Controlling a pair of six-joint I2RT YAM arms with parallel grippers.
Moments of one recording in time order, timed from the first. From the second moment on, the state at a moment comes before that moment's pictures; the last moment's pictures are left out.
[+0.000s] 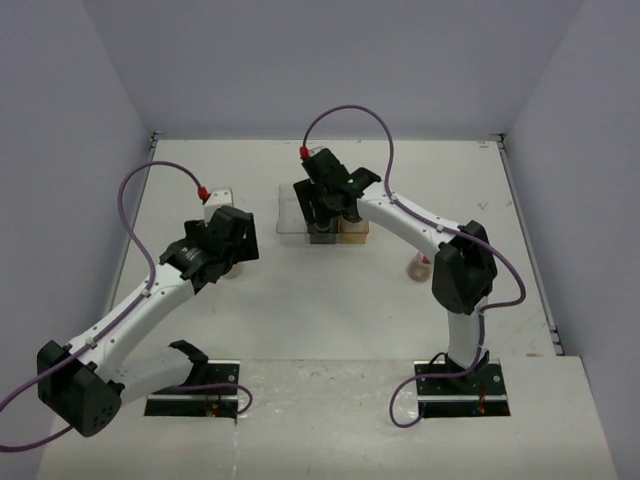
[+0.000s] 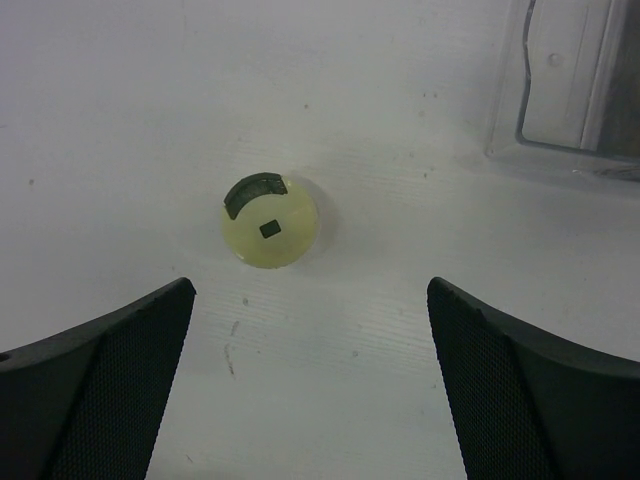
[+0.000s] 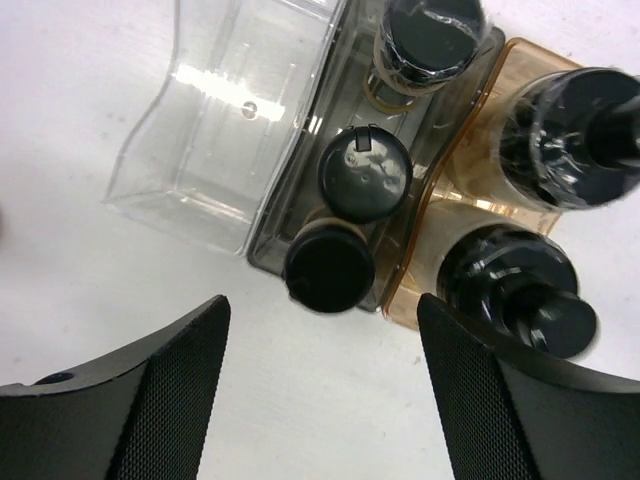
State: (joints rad) left arm -0.55 1.05 0.90 -0.72 -0.56 -0.52; right arm 0.74 1.98 1.75 -0.71 0.22 0.28
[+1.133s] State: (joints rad) left arm -0.31 1.33 0.95 -0.61 -0.31 -0.57; right arm 0.83 1.23 1.37 -0.78 0.23 0.33
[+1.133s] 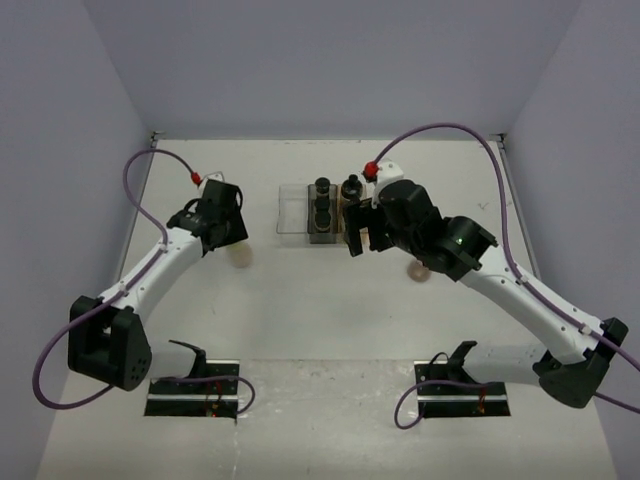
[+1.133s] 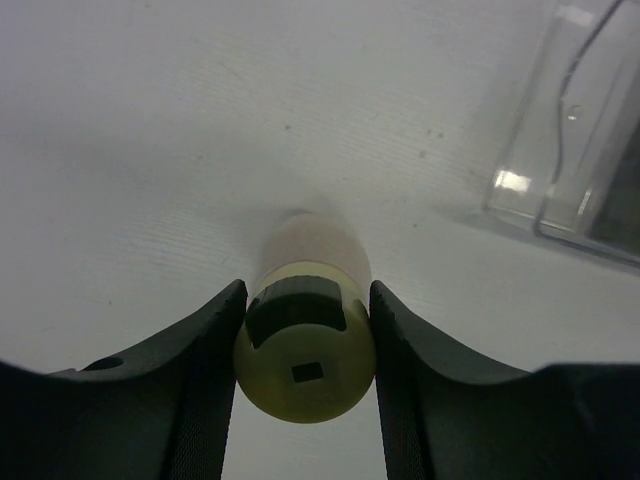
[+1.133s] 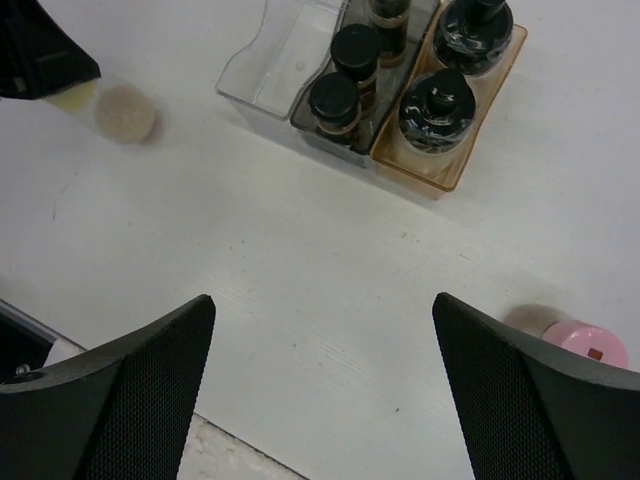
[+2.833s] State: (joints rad) left arm -0.45 2.09 1.75 -0.59 -0.18 -0.43; right arm 0.29 1.26 0.94 -0.75 0.19 0.47
